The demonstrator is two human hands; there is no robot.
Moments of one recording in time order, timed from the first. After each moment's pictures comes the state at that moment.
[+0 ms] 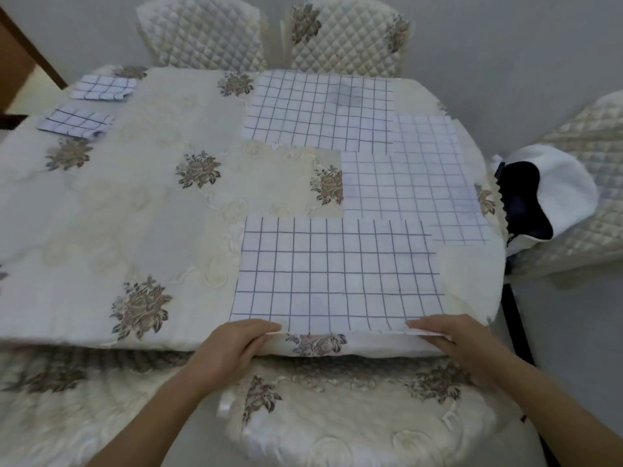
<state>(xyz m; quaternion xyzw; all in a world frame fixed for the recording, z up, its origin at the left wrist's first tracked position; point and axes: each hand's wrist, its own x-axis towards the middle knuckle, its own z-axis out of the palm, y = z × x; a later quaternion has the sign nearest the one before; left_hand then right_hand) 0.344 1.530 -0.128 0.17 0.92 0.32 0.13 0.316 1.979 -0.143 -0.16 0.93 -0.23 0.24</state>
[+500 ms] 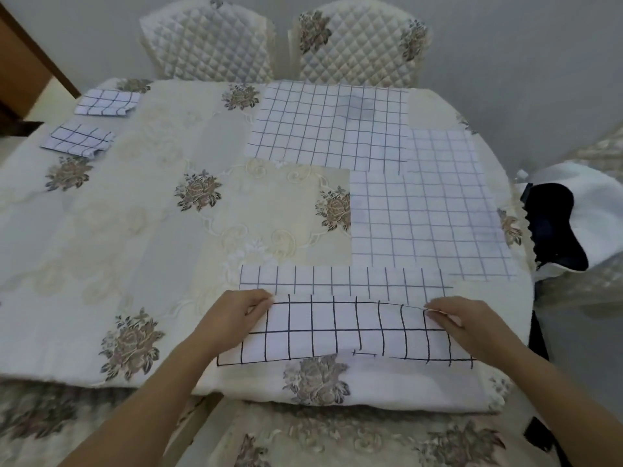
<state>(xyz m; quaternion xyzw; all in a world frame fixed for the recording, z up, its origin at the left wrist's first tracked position) 0.224 1.539 -0.119 0.05 0.92 0.34 0.18 0.218 1.974 -0.131 -0.12 0.95 -0.24 0.14</state>
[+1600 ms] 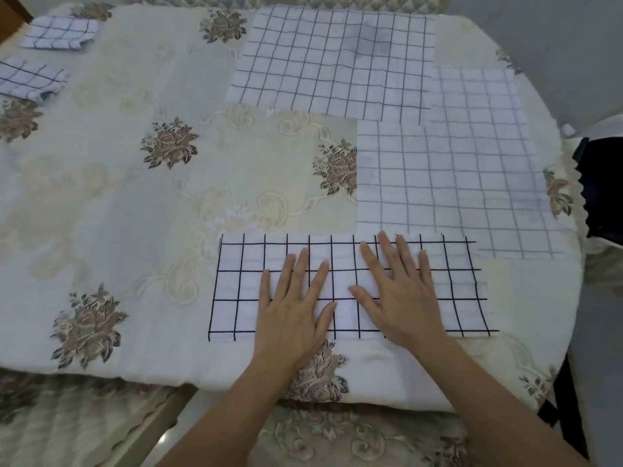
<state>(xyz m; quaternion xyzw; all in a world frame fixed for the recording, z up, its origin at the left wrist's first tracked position) 0.249 1.652 -0.217 0.06 0.99 0.04 0.07 0.203 1.861 -0.219 -0.13 0.99 -0.05 0.08</state>
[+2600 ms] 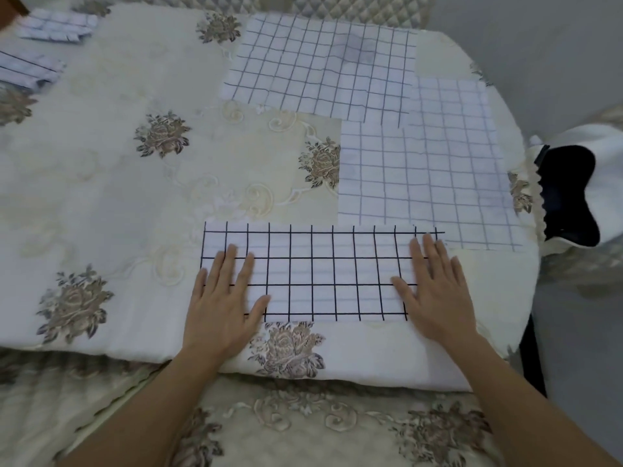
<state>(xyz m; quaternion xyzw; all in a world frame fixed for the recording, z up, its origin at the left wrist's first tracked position) 0.277 1.585 -0.211 0.00 1.00 0.05 0.08 0.220 1.954 -0.220 -0.04 0.99 -0.05 0.09</state>
